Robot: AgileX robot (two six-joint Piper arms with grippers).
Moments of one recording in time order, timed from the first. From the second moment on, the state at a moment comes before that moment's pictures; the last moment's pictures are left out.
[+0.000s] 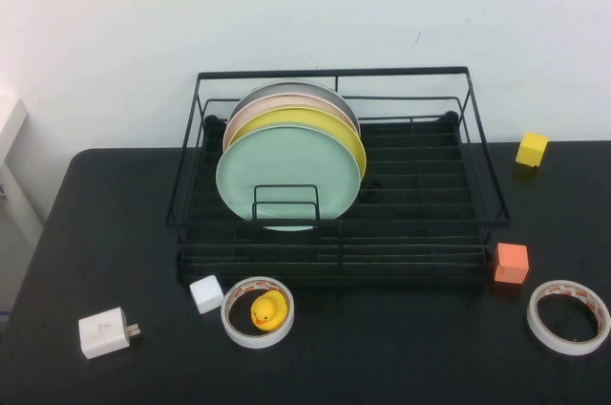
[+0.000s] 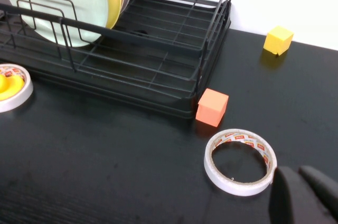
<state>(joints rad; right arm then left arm) 0.63 0.20 -0.23 -0.56 0.65 0.56 -0.10 -0.01 0.02 -0.01 0.35 -0.17</state>
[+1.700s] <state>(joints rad) -0.07 0.02 -0.23 -0.57 0.48 0.31 -0.10 -0.01 0.02 -0.01 0.35 -0.16</state>
